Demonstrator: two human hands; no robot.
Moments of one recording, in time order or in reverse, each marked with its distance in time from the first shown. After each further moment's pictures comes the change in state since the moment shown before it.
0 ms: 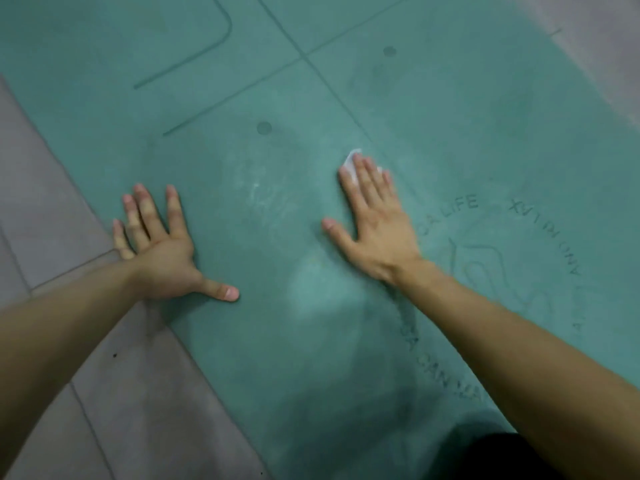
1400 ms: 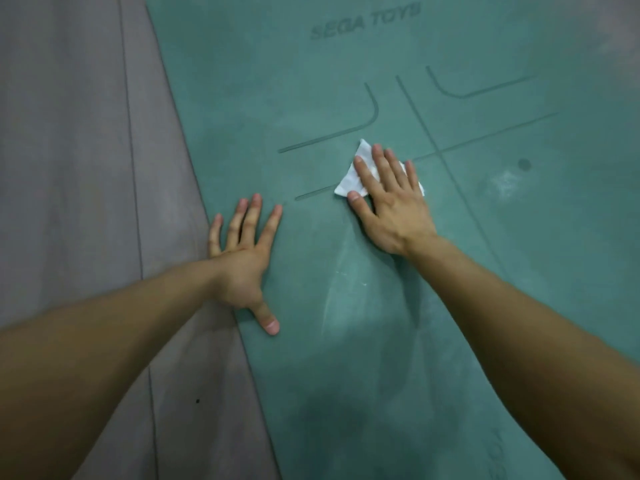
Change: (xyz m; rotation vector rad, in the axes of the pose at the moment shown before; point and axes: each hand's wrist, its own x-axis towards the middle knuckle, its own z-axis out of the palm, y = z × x) left_hand 0.031 -0.040 -0.072 0.103 -0.031 0.151; right_hand 0.209 -0.084 0.014 -0.042 -0.057 -0.134
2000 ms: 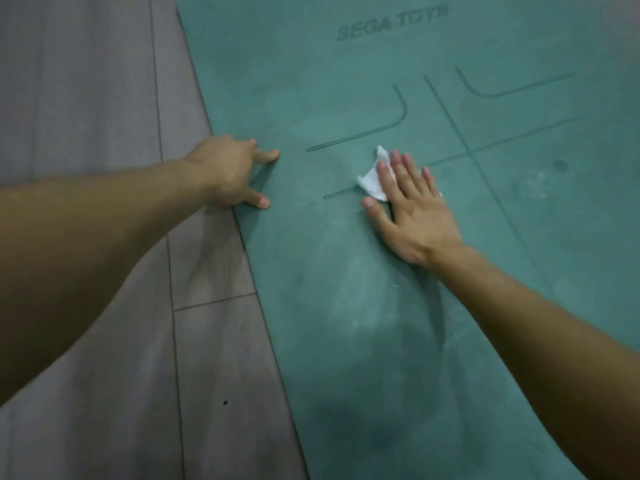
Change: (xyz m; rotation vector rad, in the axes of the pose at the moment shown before) left_hand 0.039 -0.065 -0.101 0.291 0.370 -0.039; right_hand -0.015 -0.029 -0.012 -0.049 -0.026 0.008
